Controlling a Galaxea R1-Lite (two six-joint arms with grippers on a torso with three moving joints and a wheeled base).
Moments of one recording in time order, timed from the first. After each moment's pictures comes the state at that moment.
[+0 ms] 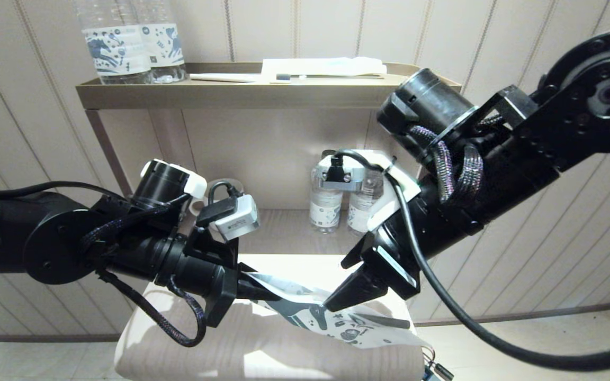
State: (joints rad) left arm -0.52 1.74 -1.04 0.09 -0.80 0.54; right arm 0.71 1.83 -1.84 0.95 0.40 -0.26
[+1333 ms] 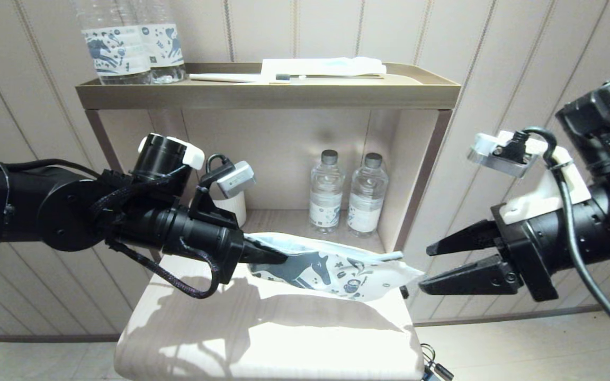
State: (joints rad) left arm -0.48 1.79 -1.17 0.09 -0.80 0.29; right arm 0.38 1.45 -1.29 0.58 0.61 -0.26
